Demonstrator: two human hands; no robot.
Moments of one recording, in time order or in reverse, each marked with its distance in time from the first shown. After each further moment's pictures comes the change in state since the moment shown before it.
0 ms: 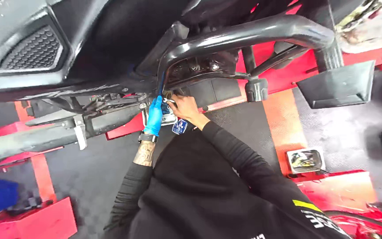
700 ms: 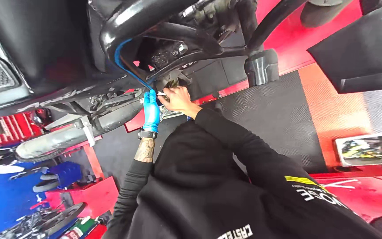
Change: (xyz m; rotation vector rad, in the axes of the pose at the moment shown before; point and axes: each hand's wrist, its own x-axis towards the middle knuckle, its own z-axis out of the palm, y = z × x) left_hand -0.004 -0.008 0.010 0.382 0.233 0.131; right_hand 0.004 0.014 0.054 0.191 0.197 -0.060
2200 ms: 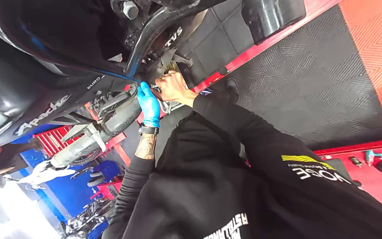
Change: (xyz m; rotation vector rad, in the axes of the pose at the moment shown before) left_hand -0.005 0.000 0.001 0.292 0.061 0.021; right_hand 0.001 -0.001 0.031 -0.028 0.135 -0.011
